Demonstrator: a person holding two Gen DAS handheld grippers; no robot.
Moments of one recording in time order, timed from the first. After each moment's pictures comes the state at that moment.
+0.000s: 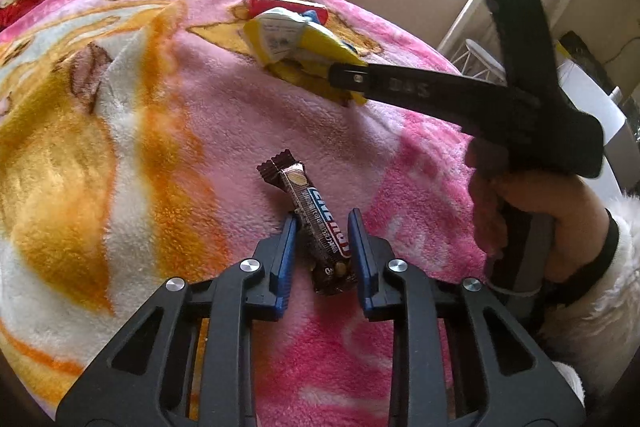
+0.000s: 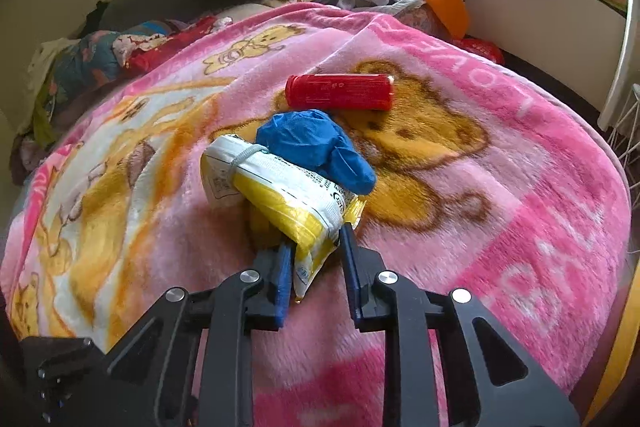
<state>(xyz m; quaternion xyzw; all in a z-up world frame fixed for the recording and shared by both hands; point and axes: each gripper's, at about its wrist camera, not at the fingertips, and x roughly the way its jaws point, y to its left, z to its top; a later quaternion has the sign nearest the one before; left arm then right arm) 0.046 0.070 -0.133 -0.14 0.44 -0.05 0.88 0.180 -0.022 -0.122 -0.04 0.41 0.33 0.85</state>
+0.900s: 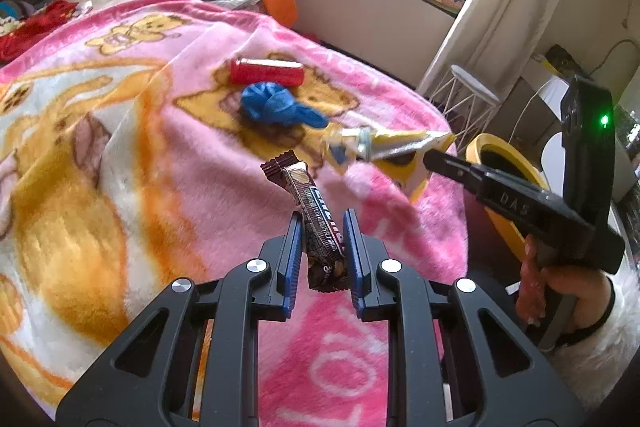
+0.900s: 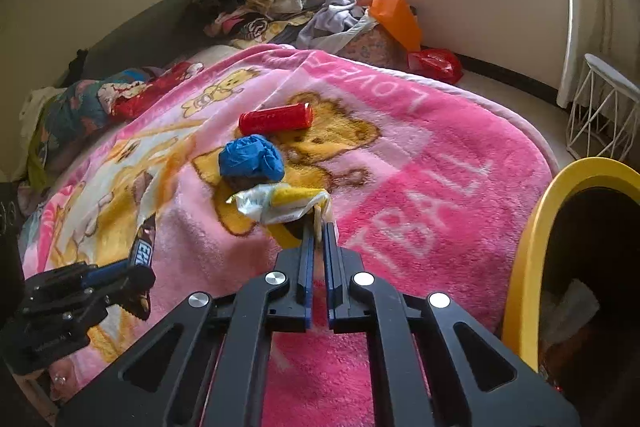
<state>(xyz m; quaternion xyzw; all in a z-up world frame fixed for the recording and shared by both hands) 0.057 0.063 -0.083 -0.13 0.39 -0.06 0.91 0.144 -0.115 -0.088 0.02 0.38 0.28 0.88</state>
